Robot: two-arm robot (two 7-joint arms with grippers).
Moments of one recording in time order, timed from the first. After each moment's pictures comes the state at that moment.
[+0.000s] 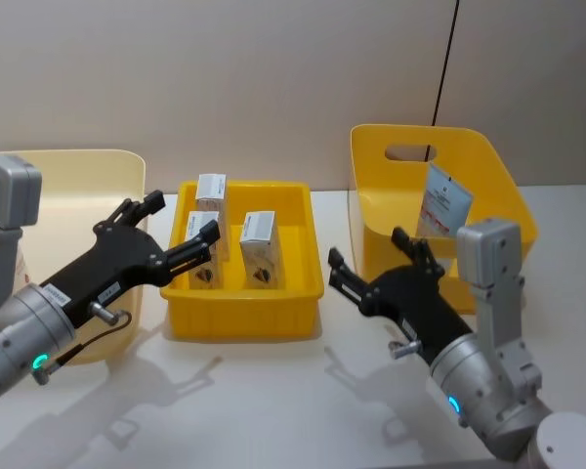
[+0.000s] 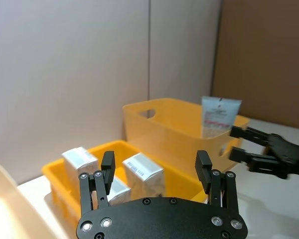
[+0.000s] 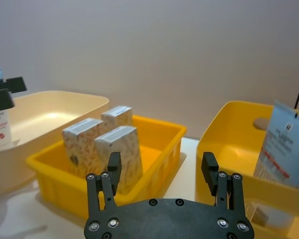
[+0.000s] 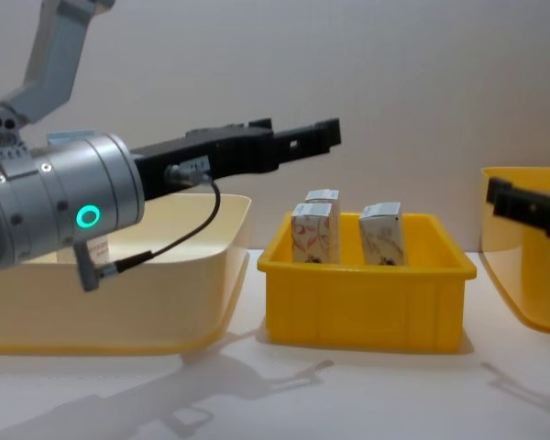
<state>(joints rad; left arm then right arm) -0.42 0.30 0.41 -1.45 -0.54 0.02 -0.53 0.01 0.32 -0.21 -1.76 0.26 0.03 0.06</state>
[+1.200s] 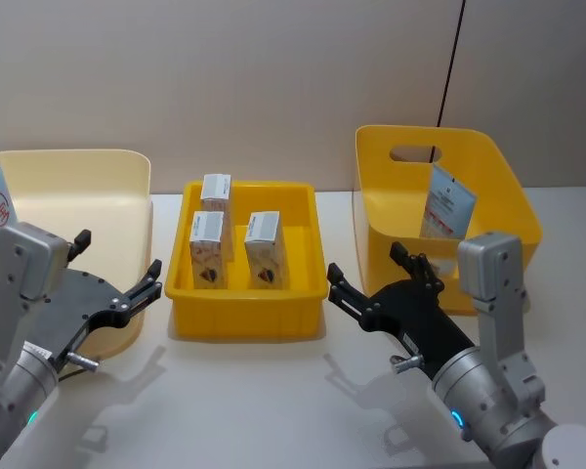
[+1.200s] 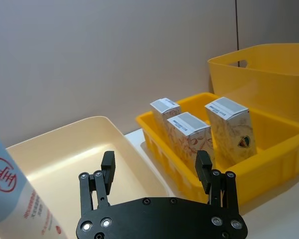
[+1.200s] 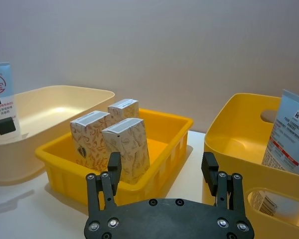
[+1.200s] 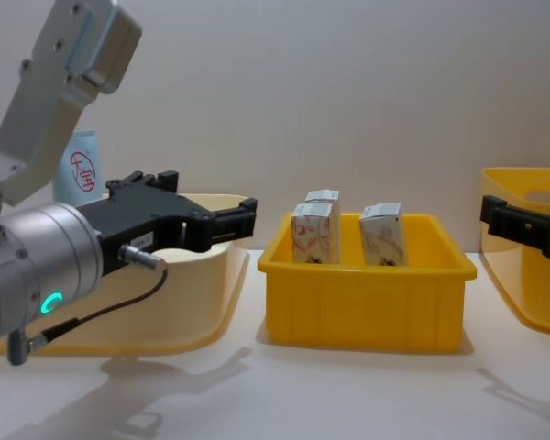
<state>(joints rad) -0.26 0.37 0.45 -1.61 -0.24 0.01 -0.06 -0.01 0.34 -0.23 -1.77 0.29 0.03 0.07</state>
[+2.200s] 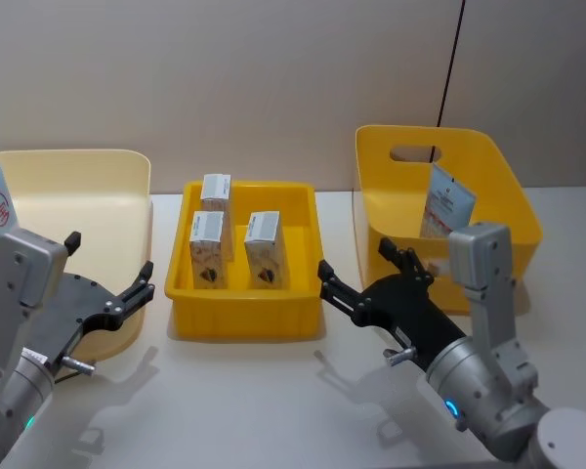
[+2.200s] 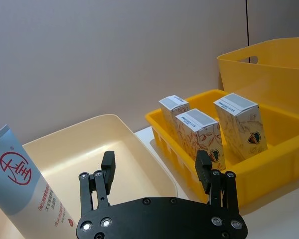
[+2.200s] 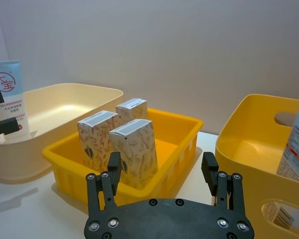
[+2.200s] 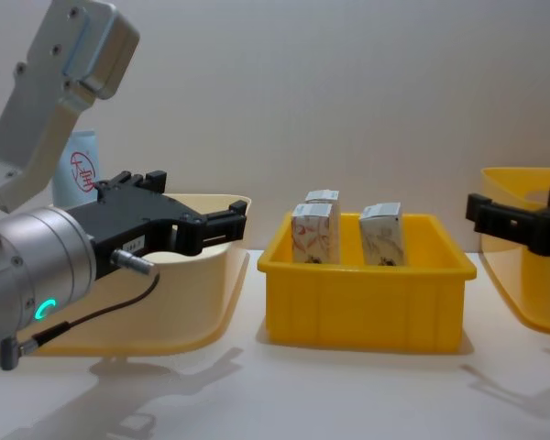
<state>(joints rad) -0.24 0.38 0.45 -1.63 -0.20 0.01 -0.01 0.02 0.34 -0.23 -1.74 0.30 0.06 0.12</state>
